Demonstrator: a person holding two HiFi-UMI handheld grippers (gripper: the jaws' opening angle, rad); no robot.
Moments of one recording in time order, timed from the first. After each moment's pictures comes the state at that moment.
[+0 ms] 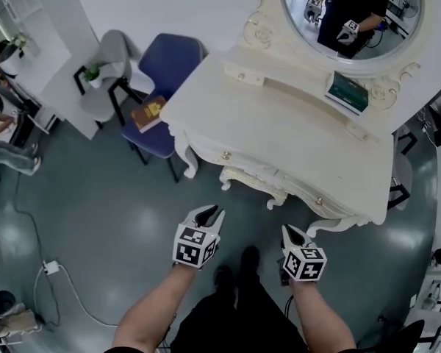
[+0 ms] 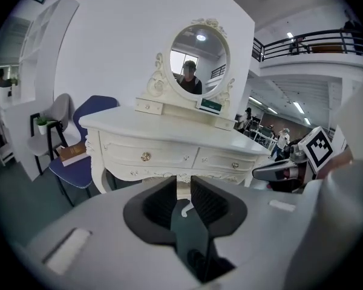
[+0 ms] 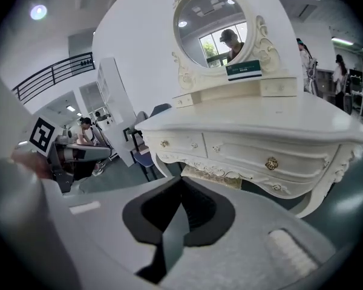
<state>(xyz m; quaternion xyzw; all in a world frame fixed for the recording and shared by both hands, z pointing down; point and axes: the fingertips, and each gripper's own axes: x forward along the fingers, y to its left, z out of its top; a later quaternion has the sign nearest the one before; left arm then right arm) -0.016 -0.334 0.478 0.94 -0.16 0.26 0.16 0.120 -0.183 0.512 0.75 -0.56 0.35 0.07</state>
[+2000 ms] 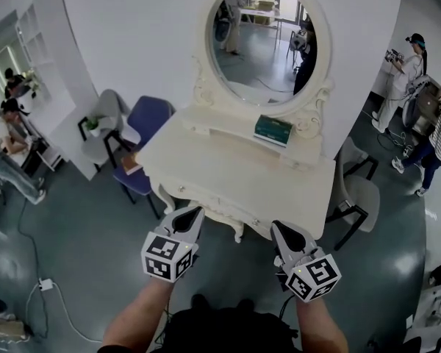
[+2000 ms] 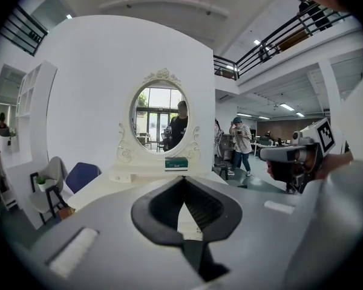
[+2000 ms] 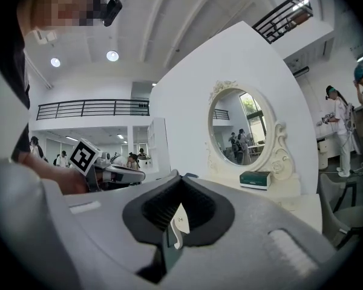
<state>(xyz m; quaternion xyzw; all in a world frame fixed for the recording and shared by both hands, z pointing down) 0.094 -0.183 0.198 0.98 -0.18 0.13 0.03 0.208 -0.047 0.179 0.69 -0.72 0.07 -0.03</state>
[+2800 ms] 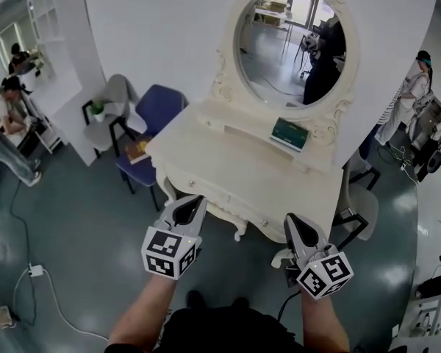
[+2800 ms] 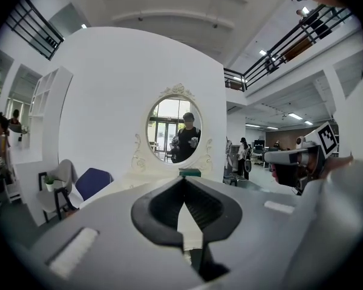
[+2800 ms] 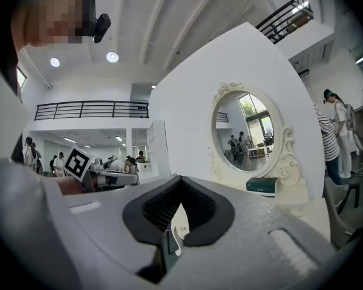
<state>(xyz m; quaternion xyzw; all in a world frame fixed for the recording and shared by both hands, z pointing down) 0.046 -0.226 0.168 0.97 -0.21 0.07 0.04 0.184 -0.082 0.145 0.70 -0.71 0.06 -0.04</state>
